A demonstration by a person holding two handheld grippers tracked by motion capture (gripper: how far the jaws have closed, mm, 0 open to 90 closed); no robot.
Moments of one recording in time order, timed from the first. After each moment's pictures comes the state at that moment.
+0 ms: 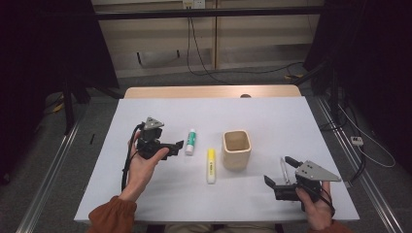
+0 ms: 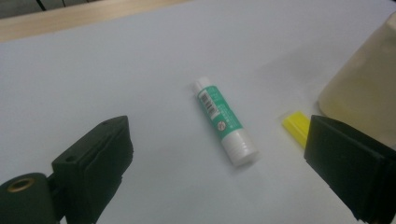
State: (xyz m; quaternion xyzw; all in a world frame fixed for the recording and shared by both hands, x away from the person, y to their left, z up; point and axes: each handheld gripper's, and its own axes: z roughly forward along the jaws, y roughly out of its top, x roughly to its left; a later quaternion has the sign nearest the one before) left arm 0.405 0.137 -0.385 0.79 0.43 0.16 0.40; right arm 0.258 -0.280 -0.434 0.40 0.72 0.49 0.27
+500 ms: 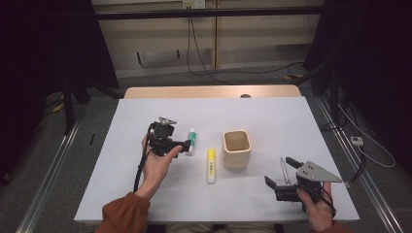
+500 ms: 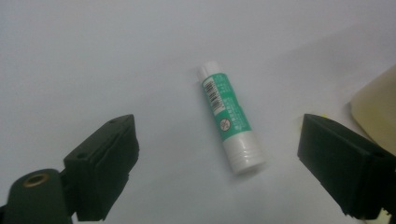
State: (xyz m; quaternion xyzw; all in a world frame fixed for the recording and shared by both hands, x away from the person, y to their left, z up) left arm 0.419 0.105 -0.397 0.80 0.48 0.16 0.32; right arm 0.256 -0.281 -0.434 0.40 0.72 0.49 0.27
